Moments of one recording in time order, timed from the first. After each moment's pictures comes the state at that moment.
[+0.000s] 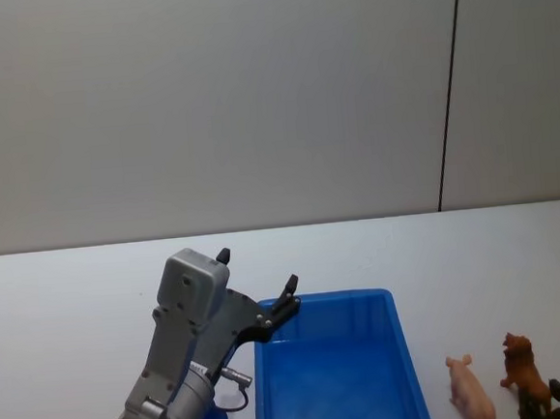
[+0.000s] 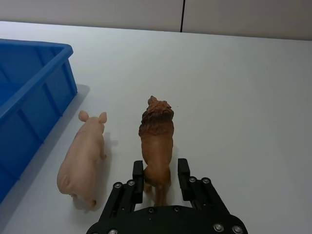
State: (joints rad) left arm -0.24 0.38 0.45 -1.63 -0.20 0.01 -0.01; right arm -0.11 0.33 -0.20 -1.66 0.30 0.23 -0.05
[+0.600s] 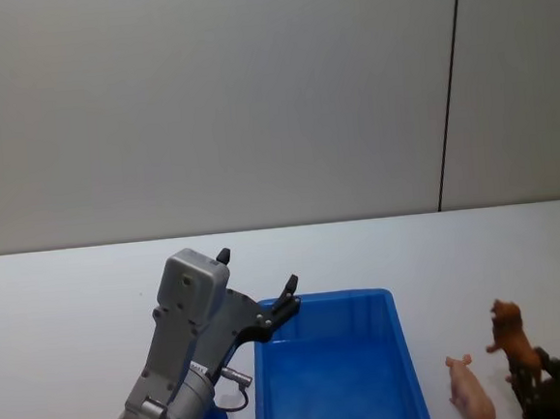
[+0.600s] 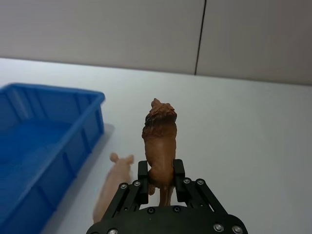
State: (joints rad) left arm -0.24 0.38 0.45 -1.63 -0.20 0.01 -0.01; right arm -0.11 0.33 -0.20 -1.72 0.27 0.15 -0.01
